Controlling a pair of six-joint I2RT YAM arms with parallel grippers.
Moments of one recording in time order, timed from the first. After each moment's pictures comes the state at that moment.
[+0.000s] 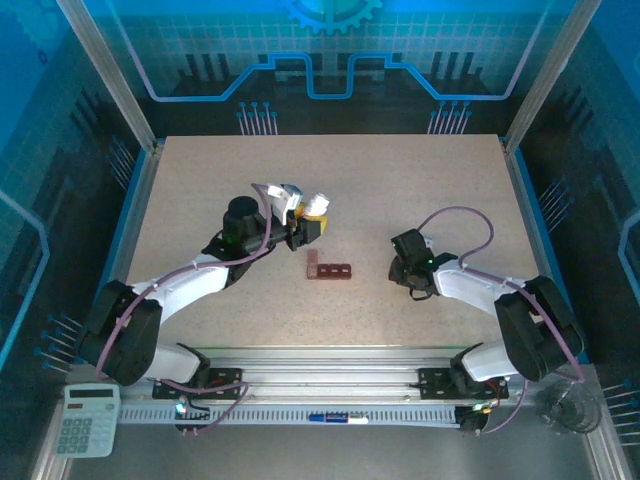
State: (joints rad) left arm -0.43 1.39 0.72 0.50 0.55 -0.21; right arm 0.46 1.41 0.63 -0.35 0.22 0.73
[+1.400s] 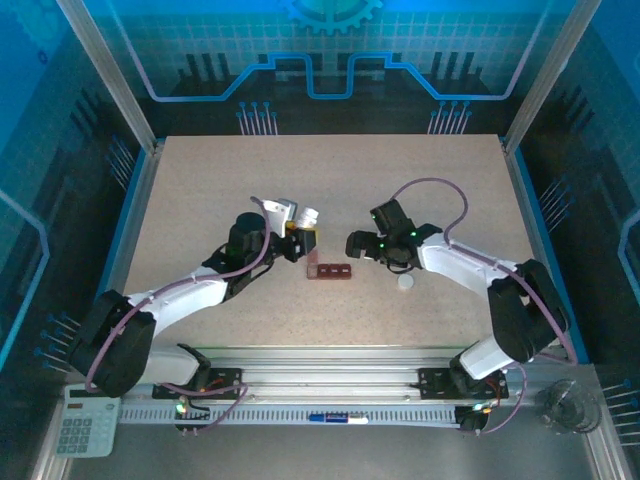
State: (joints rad) left arm -0.50 1.33 0.62 0.37 0.25 -0.35; right arm 0.54 1.54 0.94 -0.44 -0.03 0.67
